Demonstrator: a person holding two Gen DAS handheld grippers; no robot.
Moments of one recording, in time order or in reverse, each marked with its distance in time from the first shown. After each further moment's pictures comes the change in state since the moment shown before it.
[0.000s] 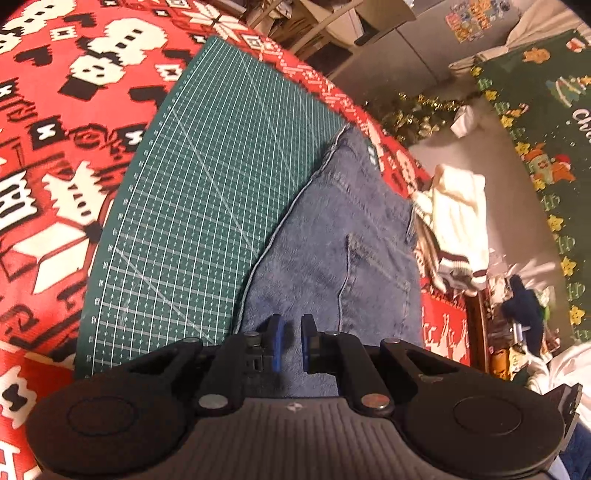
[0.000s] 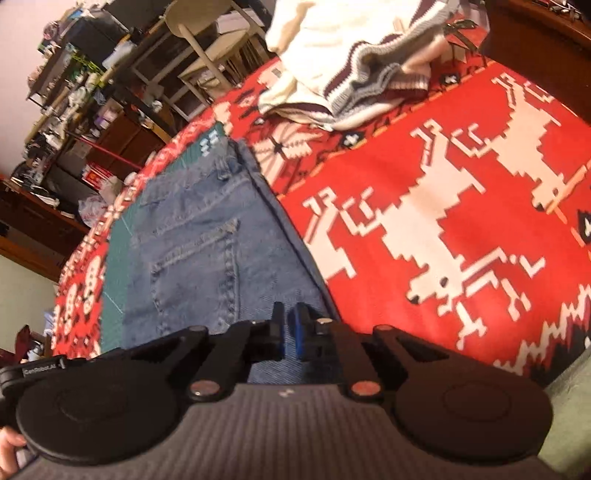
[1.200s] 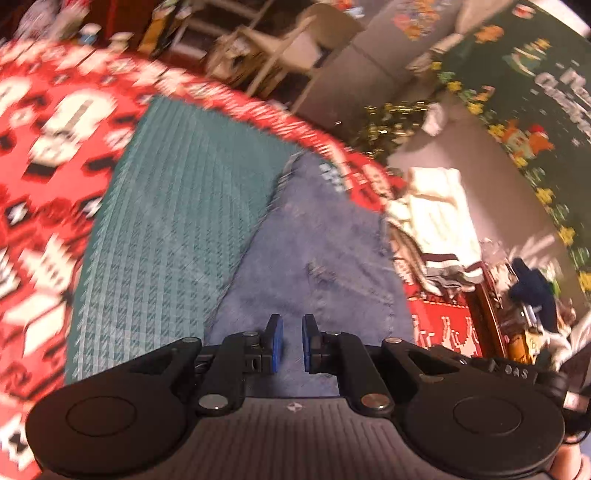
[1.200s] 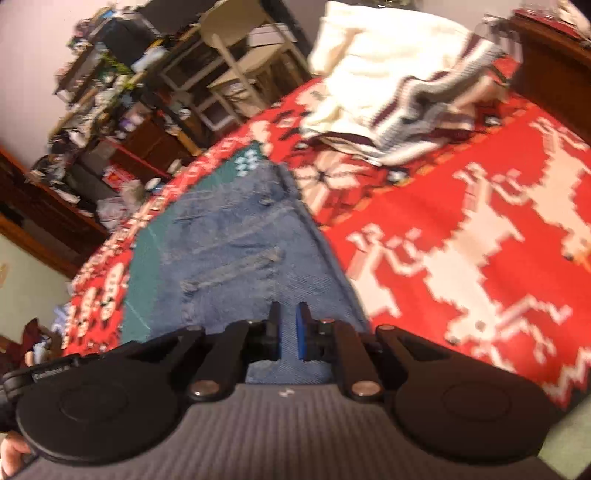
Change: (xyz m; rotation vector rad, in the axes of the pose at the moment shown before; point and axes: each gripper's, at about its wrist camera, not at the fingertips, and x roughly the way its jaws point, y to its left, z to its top) left arm 0.000 -0.043 -0.003 0.218 -0.121 0.005; right arm -0.007 0.024 0.014 -0.090 -0.052 0.059
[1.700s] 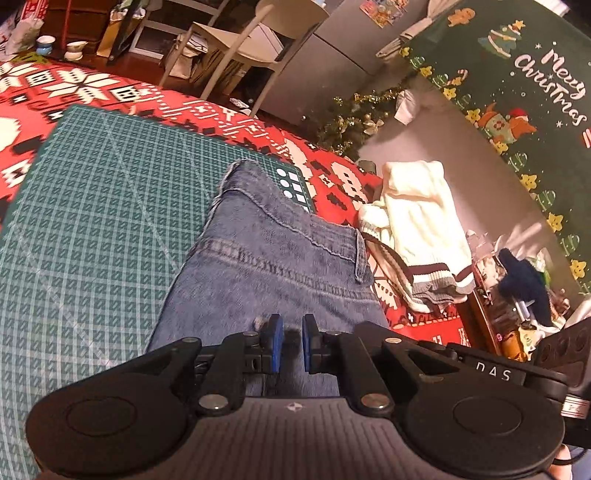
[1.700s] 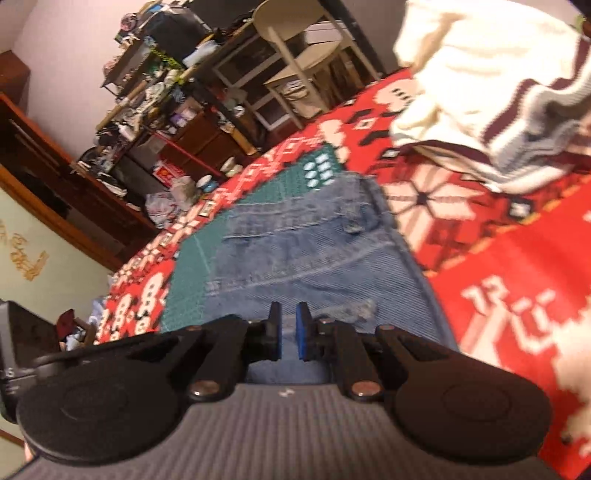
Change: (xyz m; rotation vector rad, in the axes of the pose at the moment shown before) left arm 0.080 -0.021 0.037 0.051 0.033 -0.072; right arm 0.075 0.032 0.028 -0.054 0.000 0.173
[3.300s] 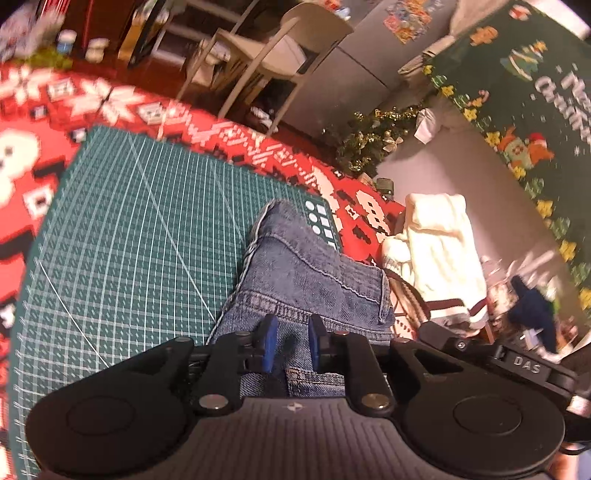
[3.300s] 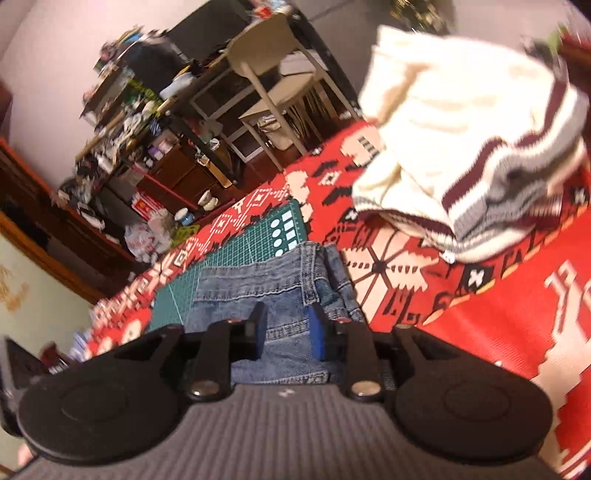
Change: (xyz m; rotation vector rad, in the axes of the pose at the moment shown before) left arm -0.020 0.013 0.025 -0.027 -0.049 0.058; right arm -0.014 -0.014 0.038 0.001 -0.107 -0.092
